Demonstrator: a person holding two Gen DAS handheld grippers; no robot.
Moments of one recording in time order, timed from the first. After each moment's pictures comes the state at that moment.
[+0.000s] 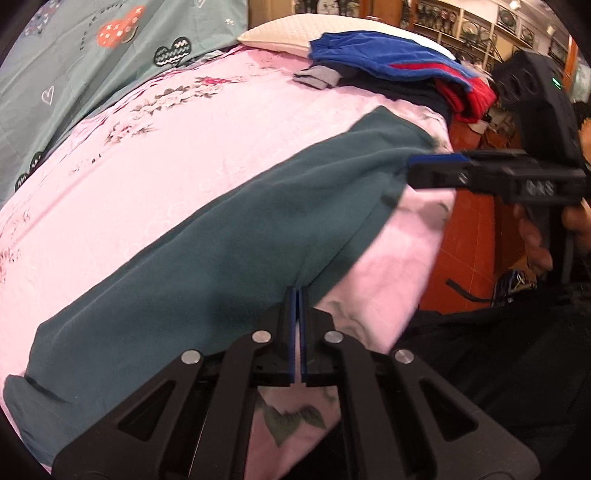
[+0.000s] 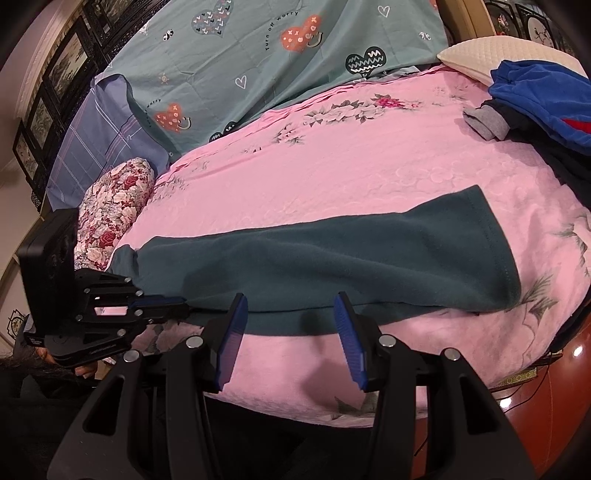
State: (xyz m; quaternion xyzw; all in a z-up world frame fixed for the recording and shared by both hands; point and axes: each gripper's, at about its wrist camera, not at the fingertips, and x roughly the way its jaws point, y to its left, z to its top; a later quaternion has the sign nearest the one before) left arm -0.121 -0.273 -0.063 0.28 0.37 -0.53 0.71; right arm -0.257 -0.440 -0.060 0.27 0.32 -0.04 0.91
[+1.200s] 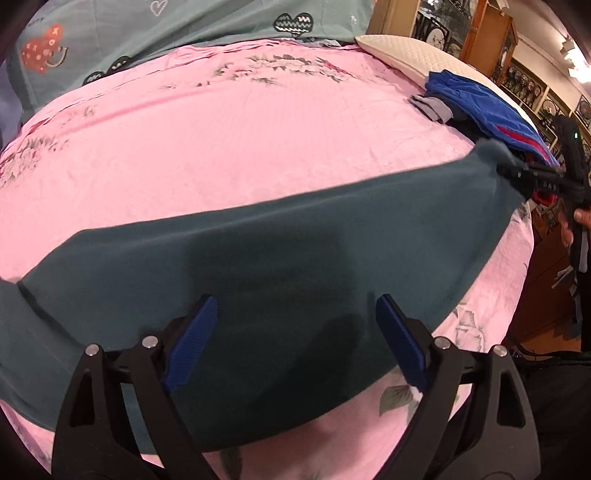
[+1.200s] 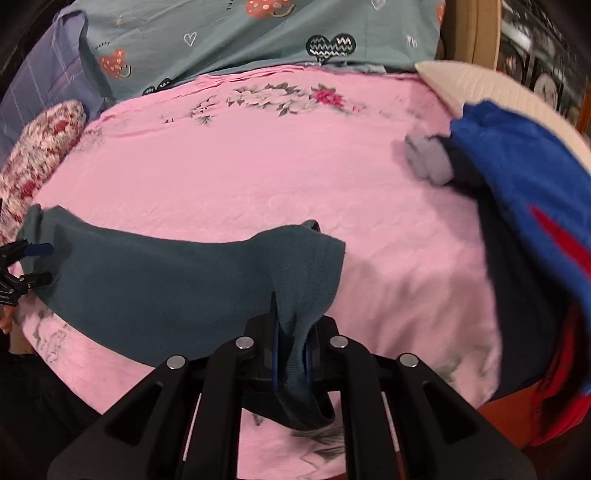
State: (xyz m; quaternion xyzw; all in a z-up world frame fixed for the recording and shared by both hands) left arm -0.021 -0.222 -0.092 0.15 0.45 -0.42 0.77; right arm -0.213 -0.544 -0.055 0.10 0.44 -0.13 0.88
